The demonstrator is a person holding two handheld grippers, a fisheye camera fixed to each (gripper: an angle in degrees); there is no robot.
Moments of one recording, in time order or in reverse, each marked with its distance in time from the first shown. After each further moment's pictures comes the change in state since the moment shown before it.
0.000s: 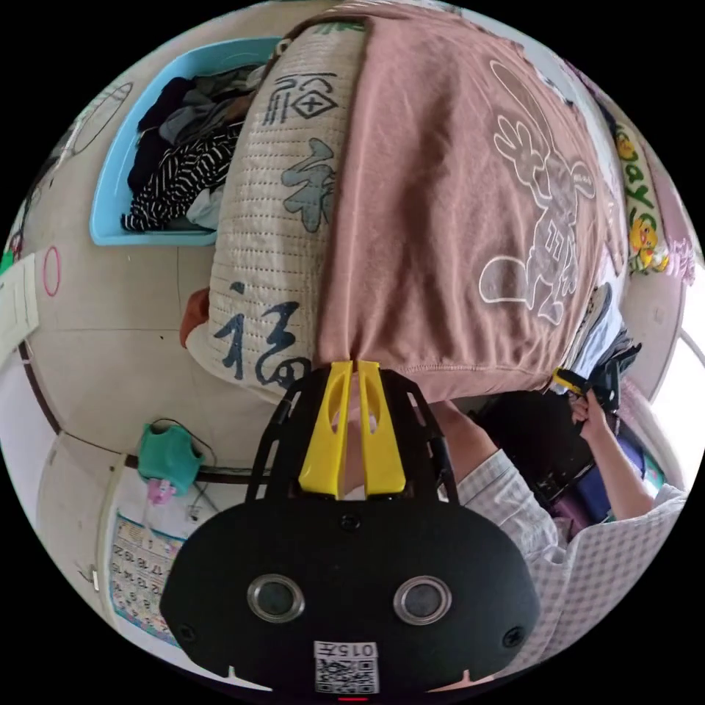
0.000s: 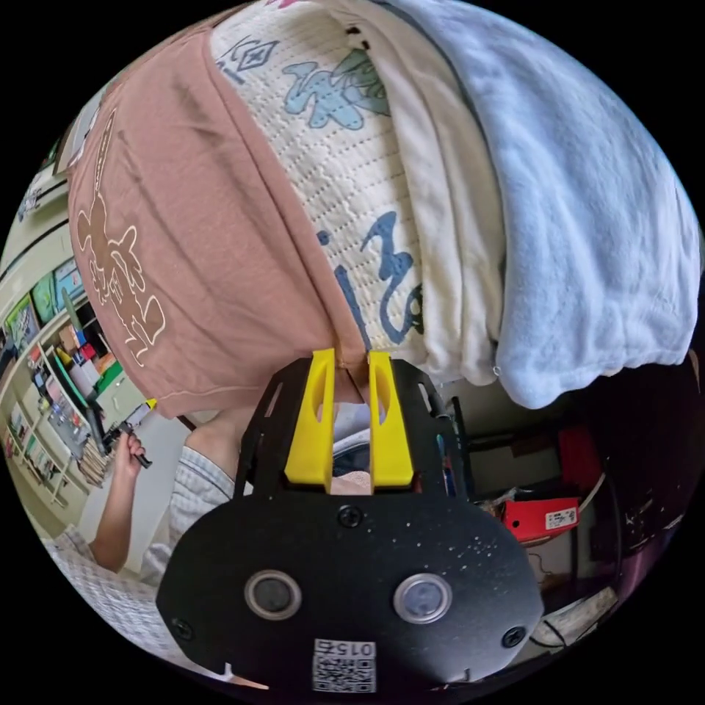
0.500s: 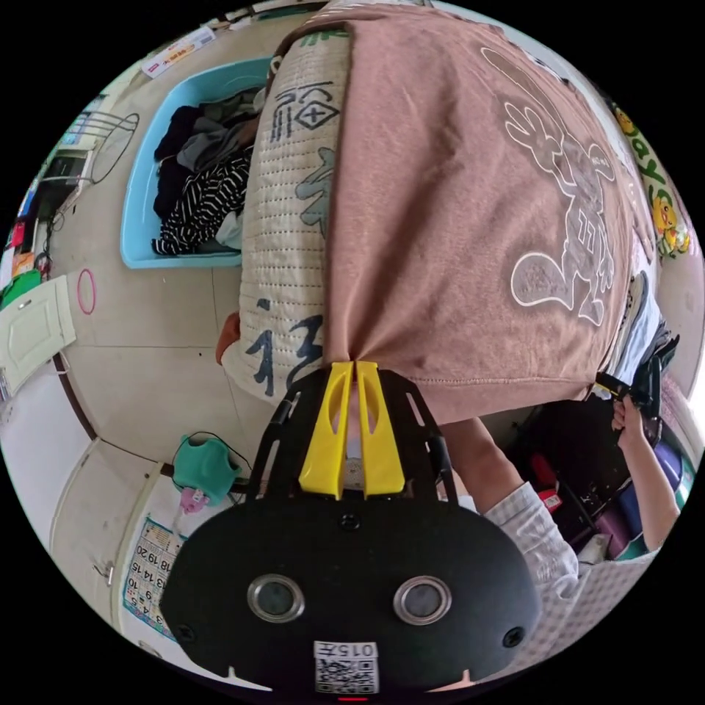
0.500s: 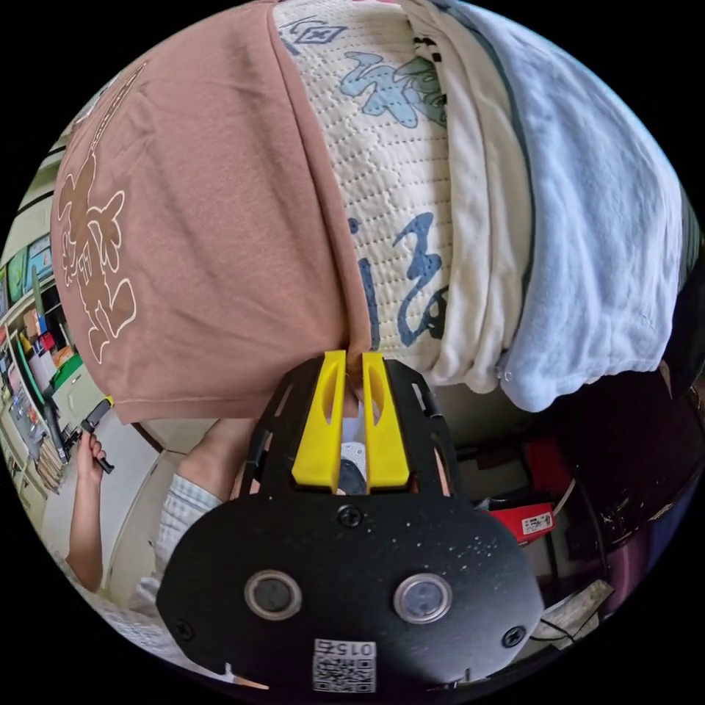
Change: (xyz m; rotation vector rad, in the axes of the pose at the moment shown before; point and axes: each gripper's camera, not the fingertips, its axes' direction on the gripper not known) left arm 0.038 0.064 -0.031 0.096 -0.183 0.000; right arm -0.038 0.028 0.015 0.076 0.178 -0.034
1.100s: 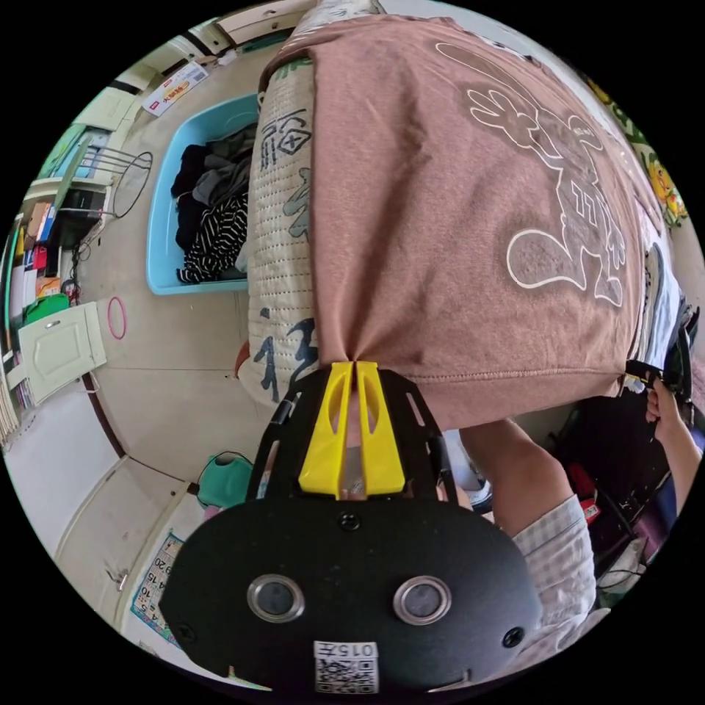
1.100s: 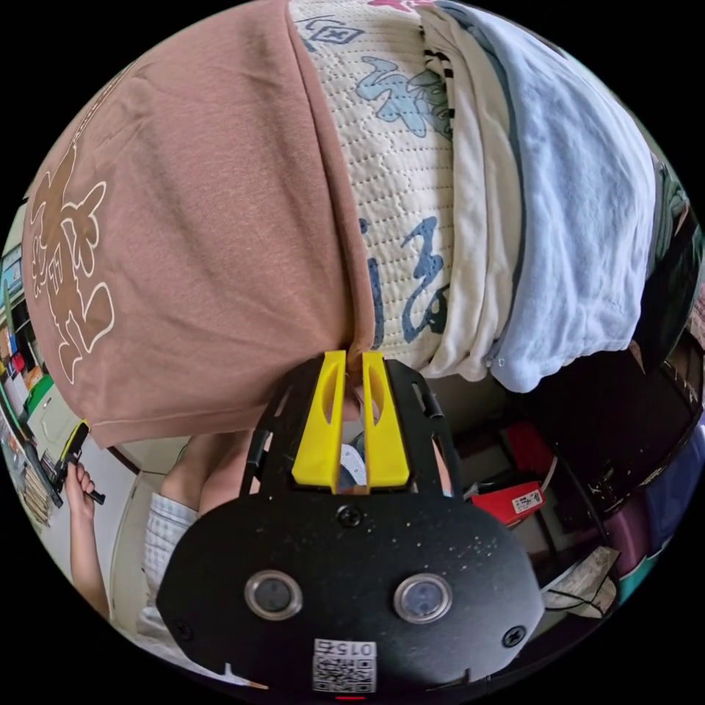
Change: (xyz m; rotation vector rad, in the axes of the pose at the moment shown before) left arm 0.000 0.101 -0.040 0.087 -0.101 0.039; right arm -0.017 0.011 -0.029 0.005 0.144 0.063
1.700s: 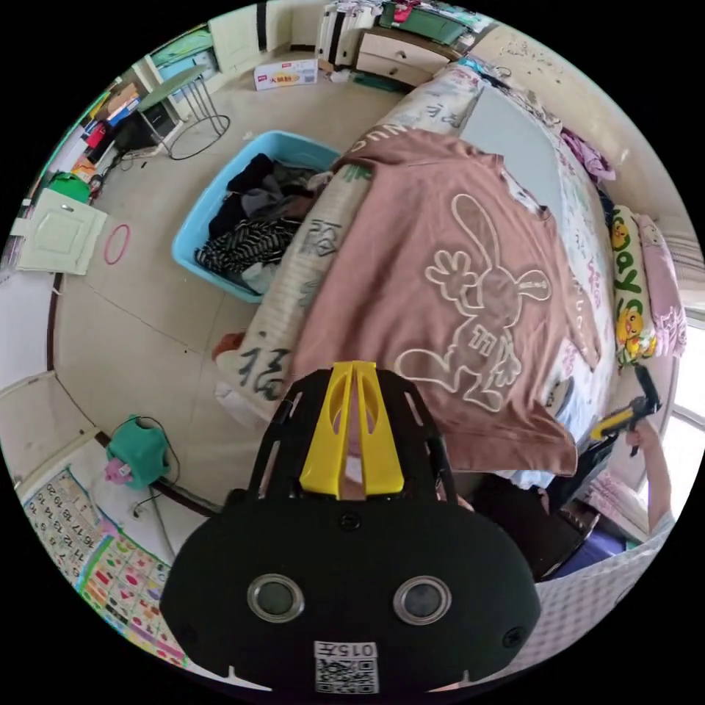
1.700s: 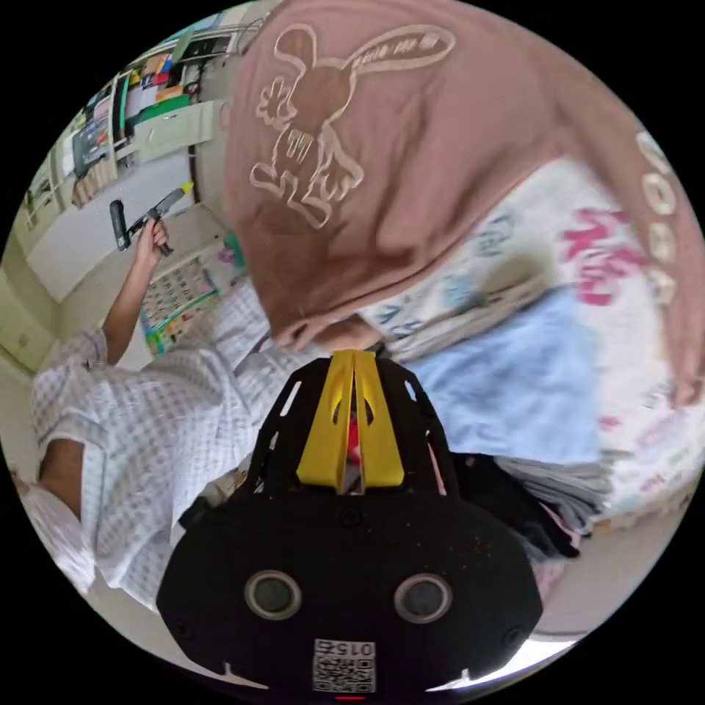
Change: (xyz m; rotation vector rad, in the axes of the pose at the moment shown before) left arm -0.032 0.103 -0.153 0.214 0.276 -0.364; right arm 0.048 -0.100 -0.282 -0.438 -0.055 -0.945
